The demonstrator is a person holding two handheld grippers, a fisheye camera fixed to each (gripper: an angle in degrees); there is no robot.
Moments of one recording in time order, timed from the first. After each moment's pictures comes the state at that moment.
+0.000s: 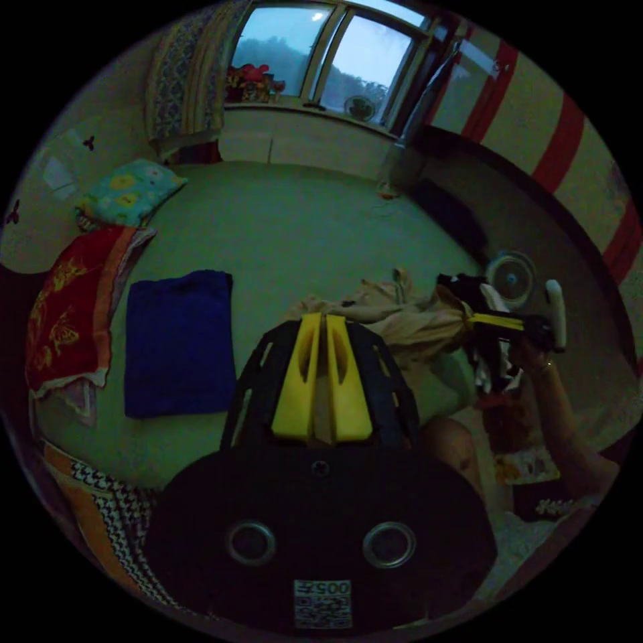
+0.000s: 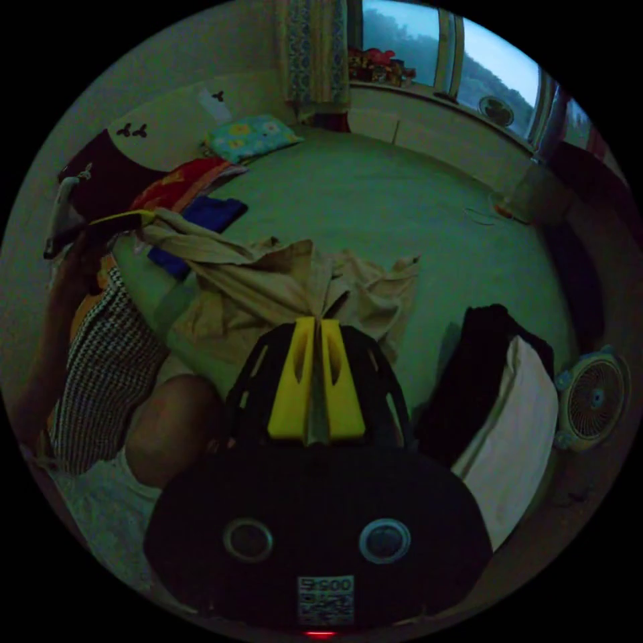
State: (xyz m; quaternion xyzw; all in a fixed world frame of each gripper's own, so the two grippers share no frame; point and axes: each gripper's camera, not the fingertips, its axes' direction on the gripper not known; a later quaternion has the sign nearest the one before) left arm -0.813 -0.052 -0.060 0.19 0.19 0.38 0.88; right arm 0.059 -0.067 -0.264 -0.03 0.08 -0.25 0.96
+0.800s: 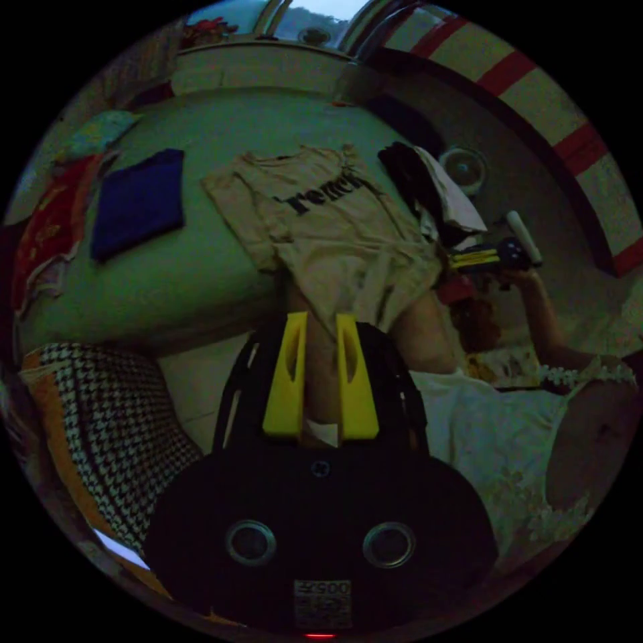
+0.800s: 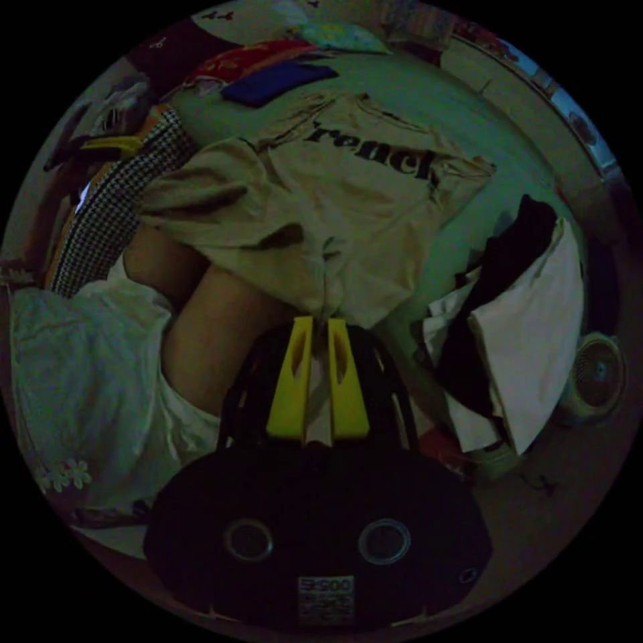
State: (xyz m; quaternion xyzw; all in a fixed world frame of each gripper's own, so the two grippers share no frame) left arm -0.930 0.133 -0.035 0.07 0.15 0.43 0.89; right arm 0.053 0.129 -0.299 -0.20 0.12 -0.34 0.91
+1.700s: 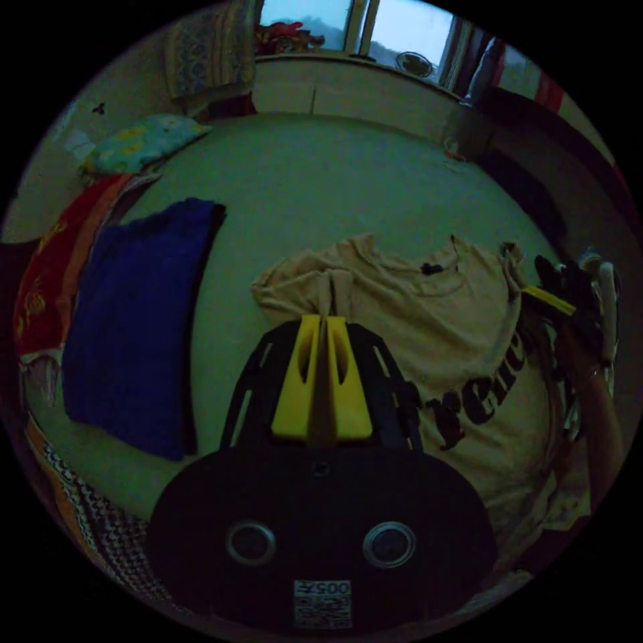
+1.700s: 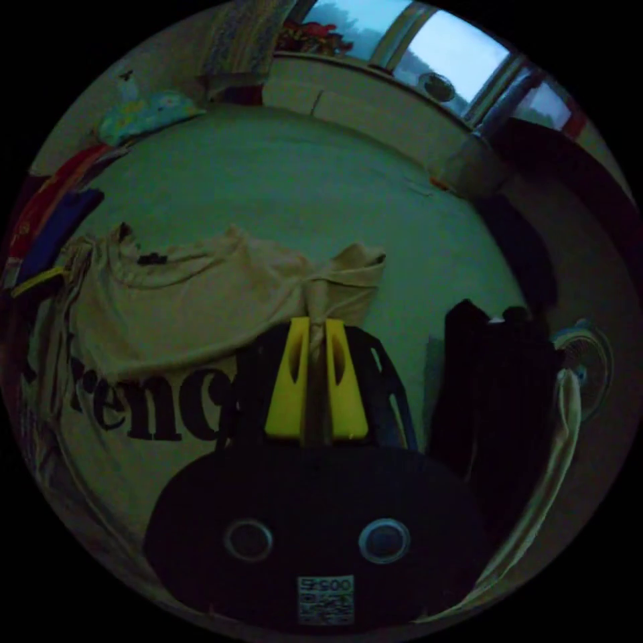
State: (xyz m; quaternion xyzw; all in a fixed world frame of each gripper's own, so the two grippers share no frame) left arm -0.793 -0.027 0.059 0.19 0.07 0.31 0.93; right arm 0.063 -0.049 -0.186 0.05 0.30 -0.15 0.94
